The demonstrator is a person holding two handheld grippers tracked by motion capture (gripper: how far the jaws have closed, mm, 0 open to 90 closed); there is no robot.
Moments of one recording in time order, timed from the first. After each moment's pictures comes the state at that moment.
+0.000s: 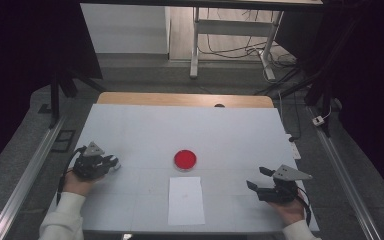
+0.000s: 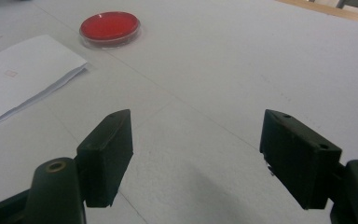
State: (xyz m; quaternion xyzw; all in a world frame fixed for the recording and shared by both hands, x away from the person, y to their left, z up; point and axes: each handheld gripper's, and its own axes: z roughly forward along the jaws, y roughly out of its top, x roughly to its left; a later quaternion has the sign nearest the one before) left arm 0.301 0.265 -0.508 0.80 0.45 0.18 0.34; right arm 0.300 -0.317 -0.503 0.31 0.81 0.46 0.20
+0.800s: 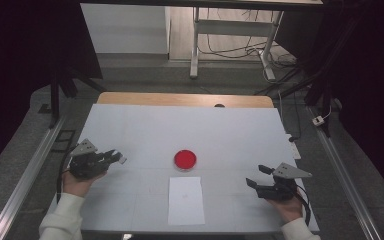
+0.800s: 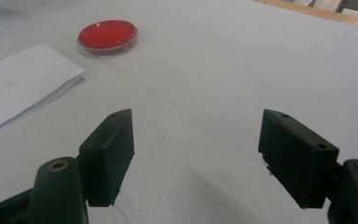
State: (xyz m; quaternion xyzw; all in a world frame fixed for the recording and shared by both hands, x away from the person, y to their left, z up) left arm 0.289 0.264 -0.484 0.76 0.44 0.16 0.45; right arm 0.306 -0.317 -0.504 0.32 0.80 0.47 0.19
